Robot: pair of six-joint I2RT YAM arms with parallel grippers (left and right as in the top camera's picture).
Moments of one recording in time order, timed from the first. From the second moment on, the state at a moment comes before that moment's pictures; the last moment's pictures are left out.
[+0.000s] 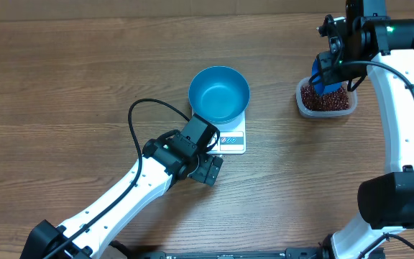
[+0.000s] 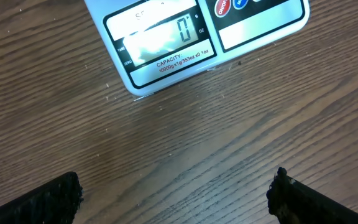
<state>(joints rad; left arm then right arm) -0.65 1.44 0.96 -0.76 -0.04 -0.25 0.01 1.85 1.94 -1.32 -0.01 -0.21</state>
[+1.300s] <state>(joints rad) -0.65 1.44 0.96 -0.76 -0.04 -0.23 0.01 1.99 2.01 -1.44 0.25 -0.22</state>
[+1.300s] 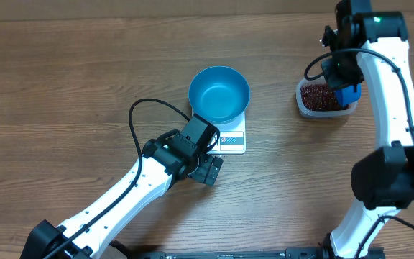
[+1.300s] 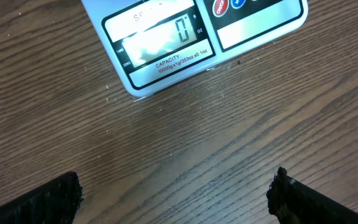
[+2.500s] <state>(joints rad) -0.65 1.44 0.96 -0.76 -0.04 -0.23 0.03 2.08 1.84 -1.24 0.21 -0.23</state>
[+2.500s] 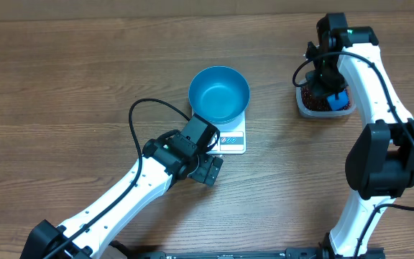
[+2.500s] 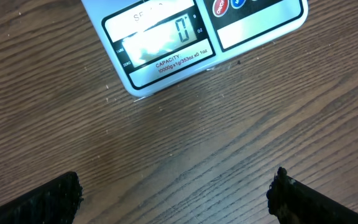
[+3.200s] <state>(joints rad) -0.65 1.44 0.96 -0.76 -0.04 -0.23 -0.01 2.08 1.79 -1.18 0.05 -0.13</state>
